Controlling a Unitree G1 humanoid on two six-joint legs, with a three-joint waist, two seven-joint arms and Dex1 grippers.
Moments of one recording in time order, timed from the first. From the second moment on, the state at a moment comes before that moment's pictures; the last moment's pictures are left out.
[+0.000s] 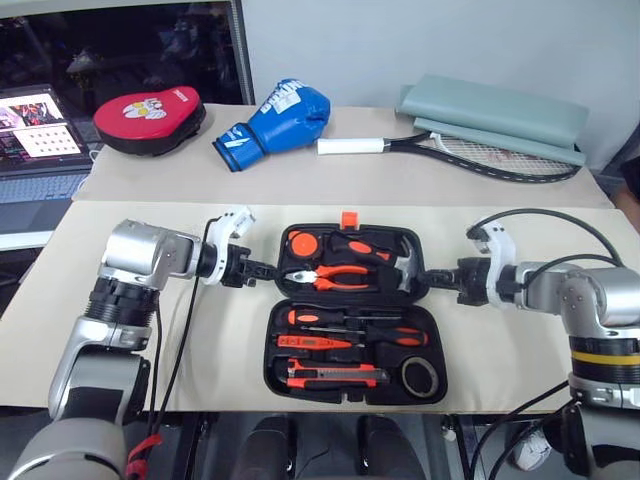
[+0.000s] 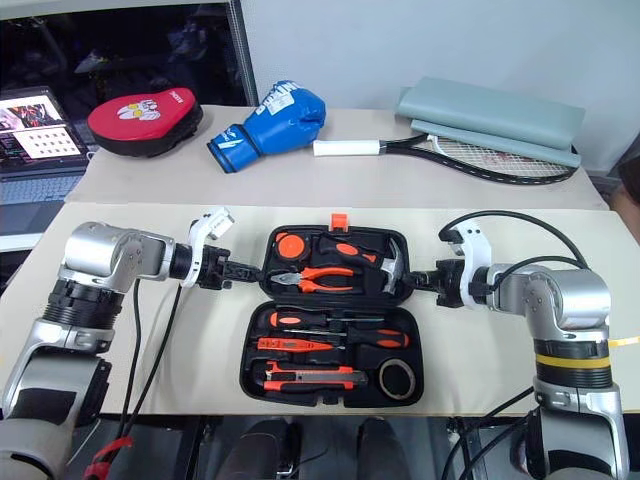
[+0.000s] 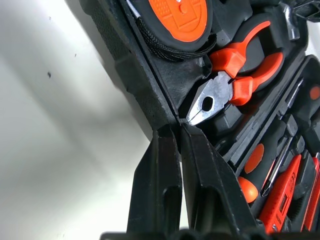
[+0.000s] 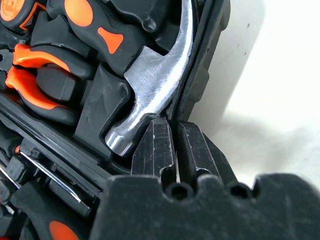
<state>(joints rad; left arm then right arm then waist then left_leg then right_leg) -0.78 0.58 -0.10 0.22 -0.43 1.23 -0.98 -0.51 -0.67 -0.17 -0.08 0.58 1.26 0.62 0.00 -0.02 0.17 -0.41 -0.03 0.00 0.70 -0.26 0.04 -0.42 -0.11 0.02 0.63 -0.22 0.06</state>
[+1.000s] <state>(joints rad) -0.50 0.41 -0.03 0.20 -0.27 0.23 -0.95 -0.14 -0.57 -0.17 -0.10 0.19 0.11 0.65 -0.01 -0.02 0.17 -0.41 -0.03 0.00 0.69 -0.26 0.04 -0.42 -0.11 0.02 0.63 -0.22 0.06</state>
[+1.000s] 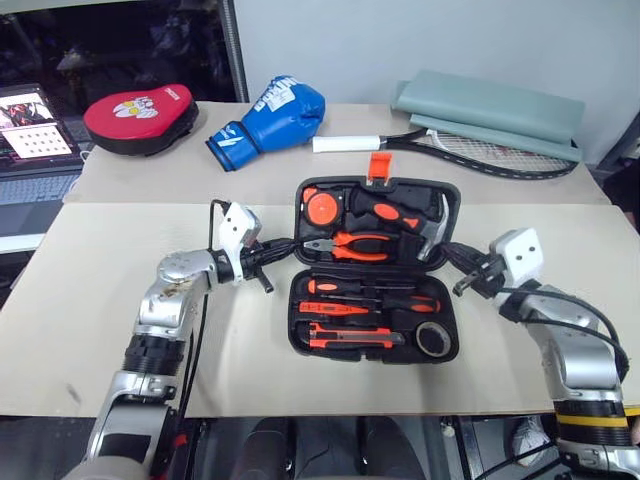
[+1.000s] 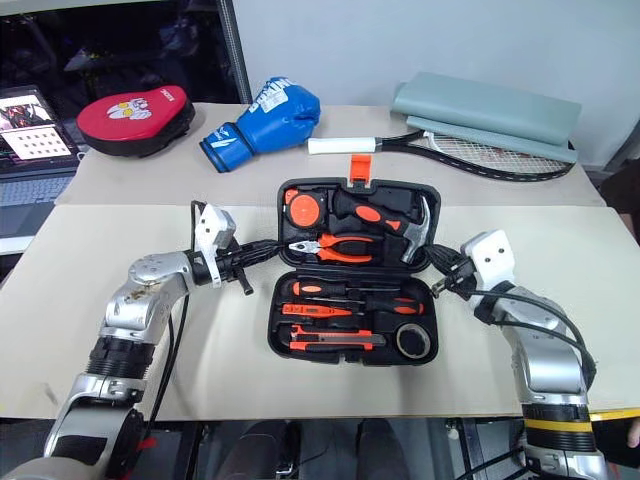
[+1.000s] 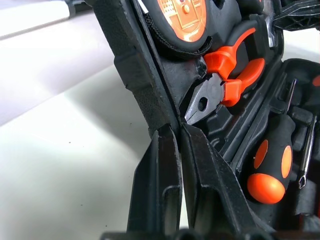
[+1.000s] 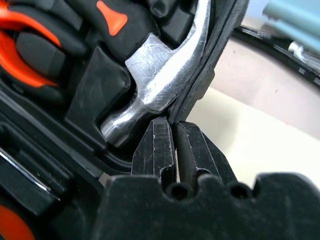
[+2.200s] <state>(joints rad) -0.28 0.61 -0.01 -0.01 -0.29 0.13 -1.02 0.26 -0.80 -0.25 -0.40 0.16 -0.23 0.68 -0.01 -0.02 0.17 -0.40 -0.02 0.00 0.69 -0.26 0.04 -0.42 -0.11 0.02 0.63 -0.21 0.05</state>
